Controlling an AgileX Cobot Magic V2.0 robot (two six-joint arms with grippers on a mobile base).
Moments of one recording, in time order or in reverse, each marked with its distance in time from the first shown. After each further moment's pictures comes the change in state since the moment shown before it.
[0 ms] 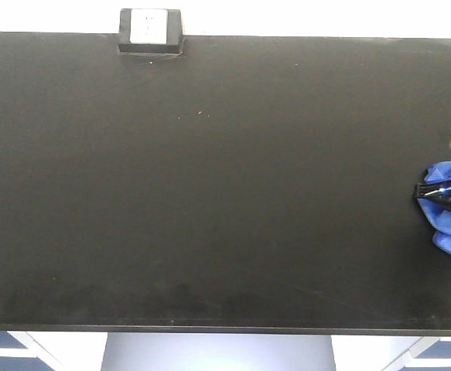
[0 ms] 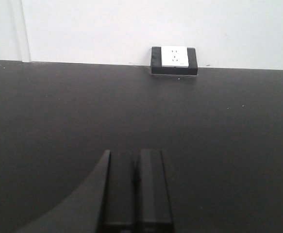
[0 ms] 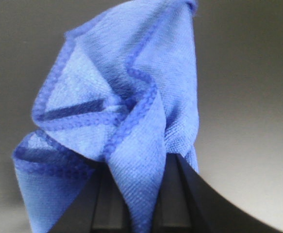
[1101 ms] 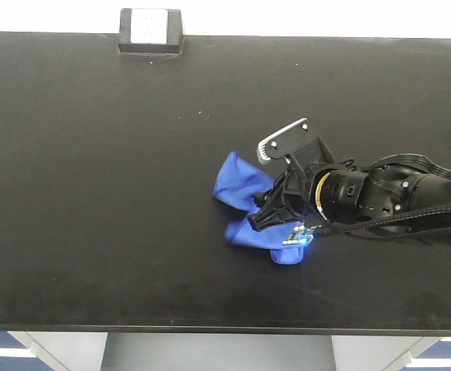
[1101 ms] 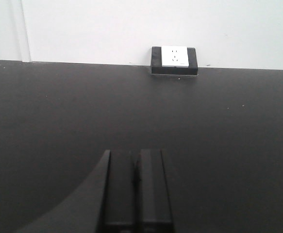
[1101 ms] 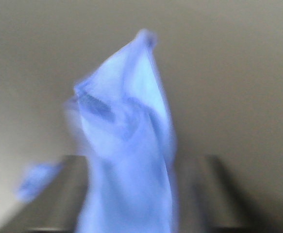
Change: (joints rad) left arm 0.000 0.000 0.000 0.000 0.000 0.000; right arm 0.724 -0.169 0.015 -0.027 -0.119 -0.024
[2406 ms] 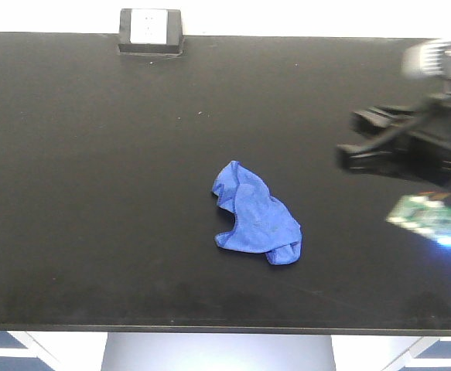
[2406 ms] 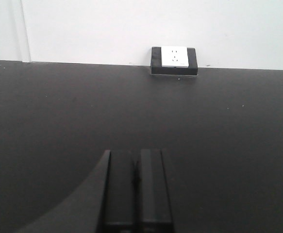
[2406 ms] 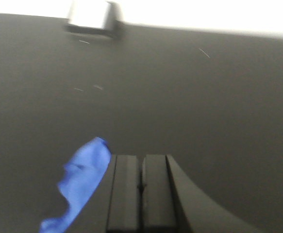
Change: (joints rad) left arm 0.000 0.000 0.000 0.000 0.000 0.000; right arm -0.071 -0.665 0.010 0.306 0.379 -0.041
